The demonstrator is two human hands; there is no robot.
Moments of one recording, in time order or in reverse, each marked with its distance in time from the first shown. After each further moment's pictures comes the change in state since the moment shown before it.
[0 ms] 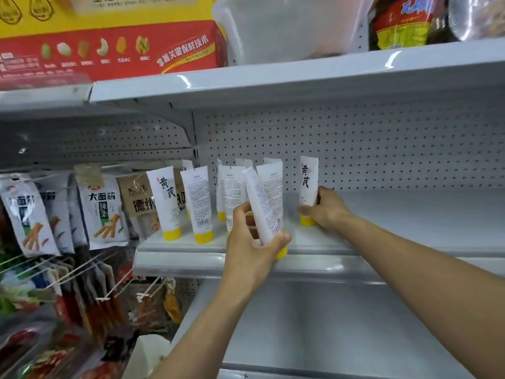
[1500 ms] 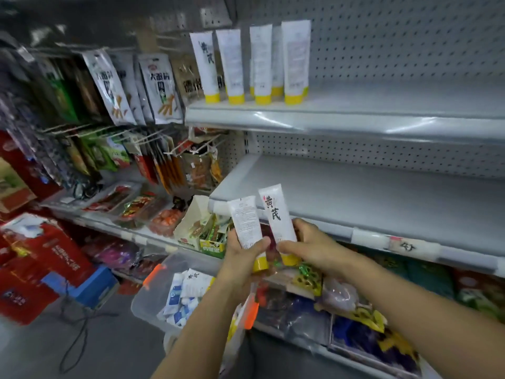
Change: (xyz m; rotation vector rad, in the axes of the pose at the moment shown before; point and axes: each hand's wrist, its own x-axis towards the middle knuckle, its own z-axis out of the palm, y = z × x) left_hand -0.282 -0.054 -0.004 -0.414 0.179 -0.829; right_hand -0.308 0.090 0.046 0.240 -0.786 0.093
